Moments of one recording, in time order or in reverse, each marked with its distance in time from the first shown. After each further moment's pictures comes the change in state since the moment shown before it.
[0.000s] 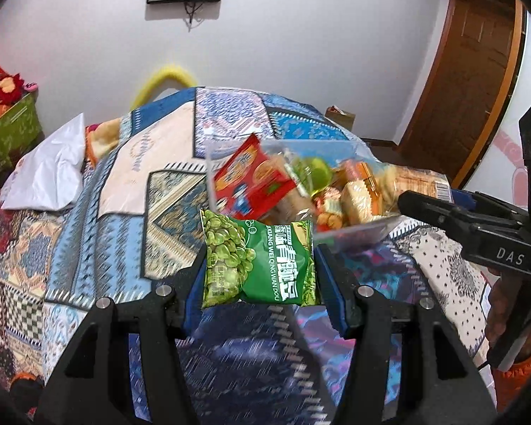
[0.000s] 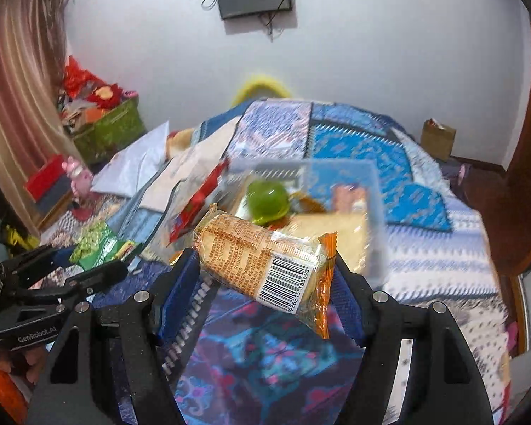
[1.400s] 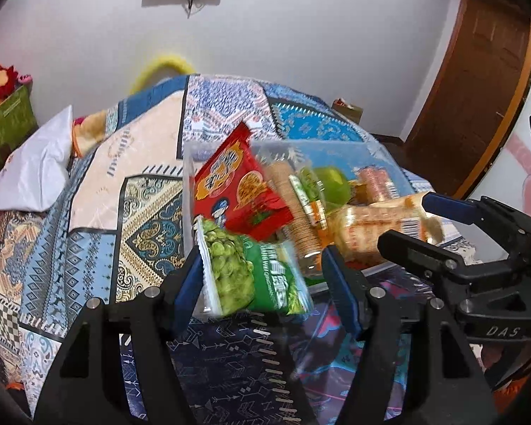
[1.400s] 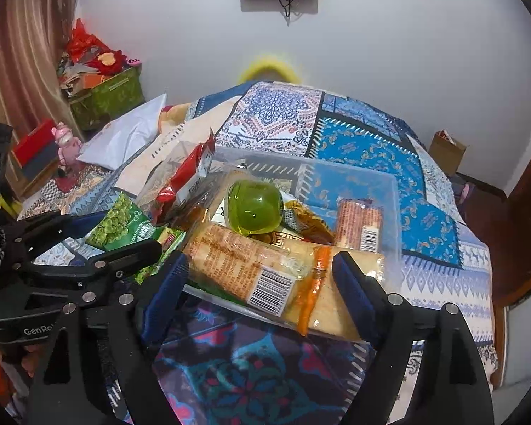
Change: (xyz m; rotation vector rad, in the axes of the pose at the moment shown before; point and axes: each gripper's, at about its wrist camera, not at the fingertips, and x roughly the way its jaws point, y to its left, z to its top) left arm 0.064 -0.002 0.024 -0.026 0.035 0.004; right arm 0.042 0.002 0.010 -0.138 0.072 -0.018
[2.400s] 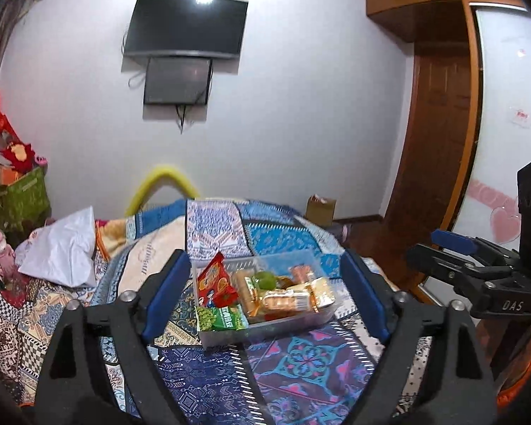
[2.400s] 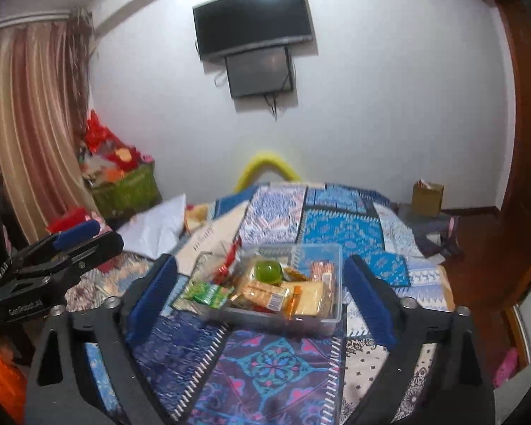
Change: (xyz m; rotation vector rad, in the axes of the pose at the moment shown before) left arm -0.217 -0.058 -0.002 0.081 -0.429 -0.018; right arm -0.186 0.003 -0.019 0.114 -0.394 0.030
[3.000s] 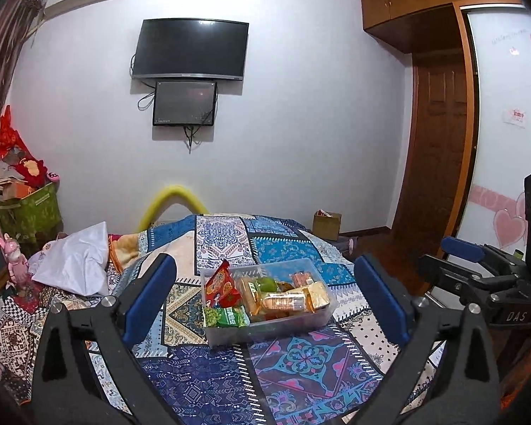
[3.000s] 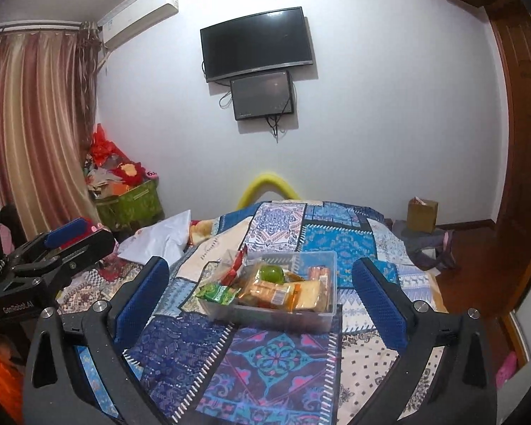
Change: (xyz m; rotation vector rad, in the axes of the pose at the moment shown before) left arm -0.038 -0.018 -0.012 0.020 -0.062 0.044; right arm -0.029 0.008 -0.018 -0.015 -0.050 -0.004
